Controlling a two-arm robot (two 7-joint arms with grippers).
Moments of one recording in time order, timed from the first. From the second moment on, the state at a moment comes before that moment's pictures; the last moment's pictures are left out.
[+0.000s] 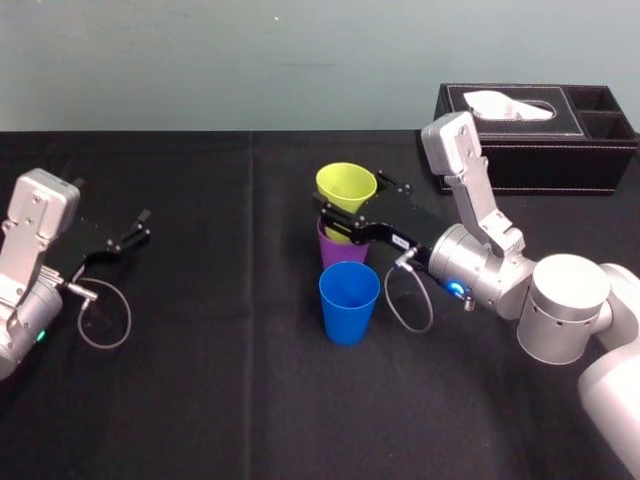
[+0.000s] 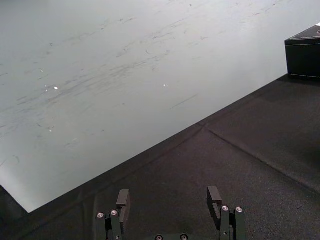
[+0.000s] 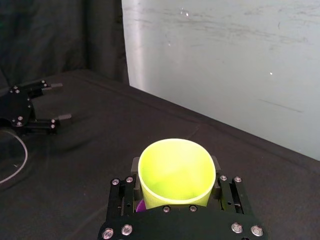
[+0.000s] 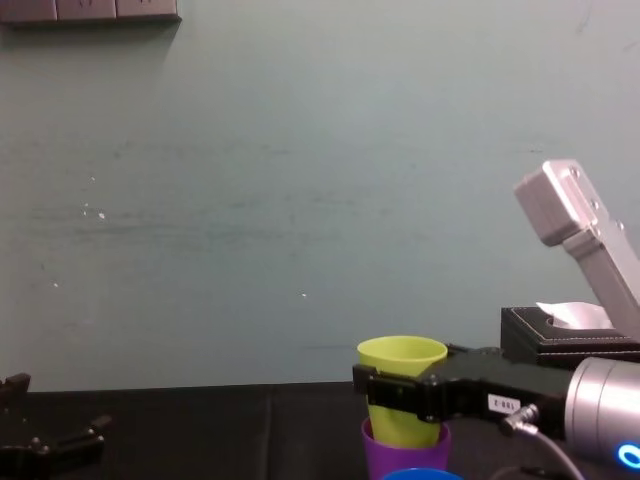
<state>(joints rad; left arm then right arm) -0.20 0.60 0.45 -1.41 -0.25 -0.12 0.03 0.37 0.28 -0.44 -1.31 0.31 0.04 0.42</state>
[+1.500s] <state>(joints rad) -0.20 0.60 0.45 -1.41 -0.25 -0.12 0.03 0.37 0.27 -0.43 -1.28 0.30 0.02 0.42</state>
